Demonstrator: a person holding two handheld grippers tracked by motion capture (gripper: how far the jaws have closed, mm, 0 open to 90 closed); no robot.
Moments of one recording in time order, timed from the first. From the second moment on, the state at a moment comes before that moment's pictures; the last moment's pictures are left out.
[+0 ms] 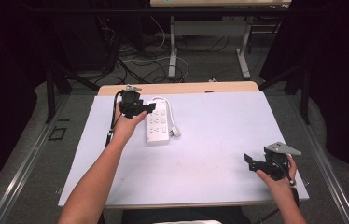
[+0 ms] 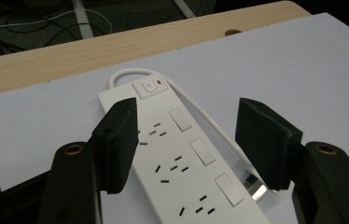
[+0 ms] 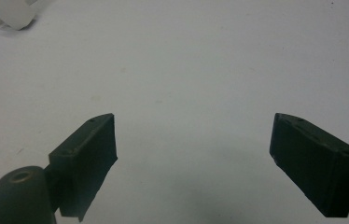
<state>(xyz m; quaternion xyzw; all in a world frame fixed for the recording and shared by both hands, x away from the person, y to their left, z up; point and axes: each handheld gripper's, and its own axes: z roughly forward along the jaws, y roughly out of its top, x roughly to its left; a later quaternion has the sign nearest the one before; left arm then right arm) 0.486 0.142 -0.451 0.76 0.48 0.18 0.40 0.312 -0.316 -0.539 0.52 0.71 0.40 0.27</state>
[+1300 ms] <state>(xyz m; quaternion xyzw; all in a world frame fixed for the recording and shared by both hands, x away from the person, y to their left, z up) 0.550 0.104 -0.459 0.77 0.51 0.15 0.36 0.316 -0.316 -0.545 0.52 0.71 0.39 0.26</state>
